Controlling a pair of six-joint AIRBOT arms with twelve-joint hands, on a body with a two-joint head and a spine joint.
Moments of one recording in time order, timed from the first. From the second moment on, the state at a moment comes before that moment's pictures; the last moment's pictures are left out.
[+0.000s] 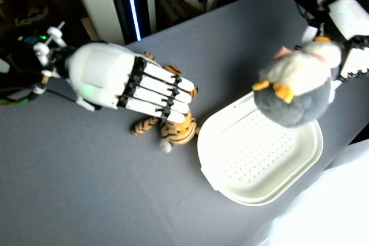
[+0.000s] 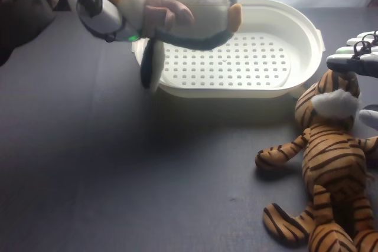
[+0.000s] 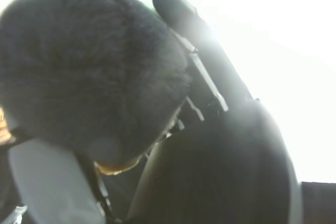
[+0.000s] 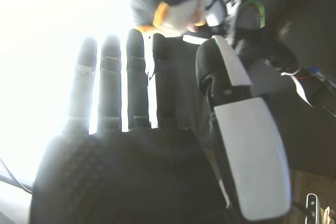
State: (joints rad) left arm 0.43 -1.03 1.42 -0.48 -0.41 1.39; right arm -1.25 -0.87 1.06 0.09 1.29 -0.60
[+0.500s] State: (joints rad) left arm 0.44 -1.04 1.41 -0.53 -0.36 1.46; right arm -1.25 -0.87 1.06 0.09 1.29 -0.58
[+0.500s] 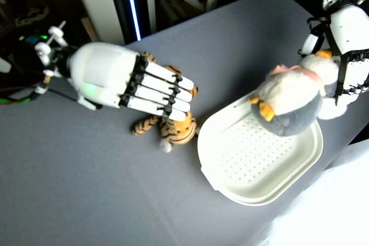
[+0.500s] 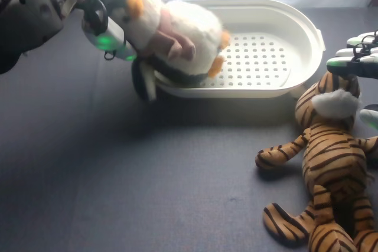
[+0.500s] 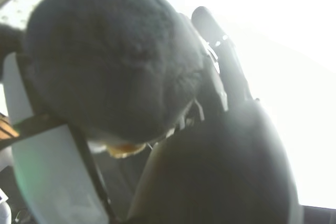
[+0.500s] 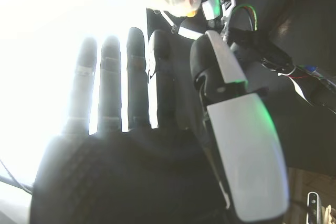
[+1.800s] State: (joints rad) left arm 1.00 -0.77 0.91 -0.24 -1.39 0.91; right arm -1.29 -0.86 1.00 -0.13 1.08 -0.59
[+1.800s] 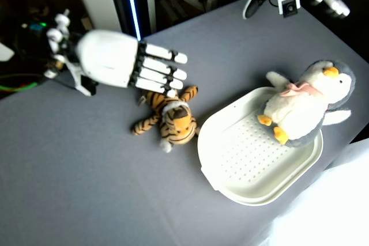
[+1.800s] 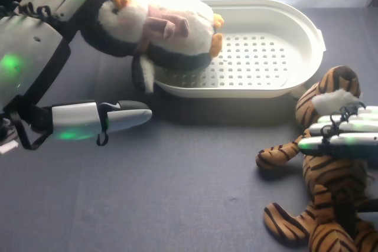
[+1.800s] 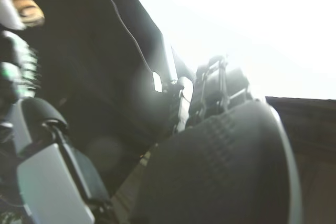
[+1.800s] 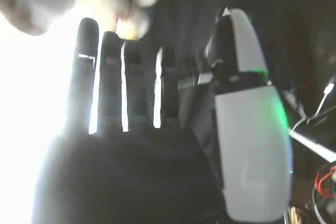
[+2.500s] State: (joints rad) left arm 1.08 -0.77 0.90 -0.29 -1.46 0.88; right arm -1.17 -0.89 1.05 -0.12 0.92 -0.68
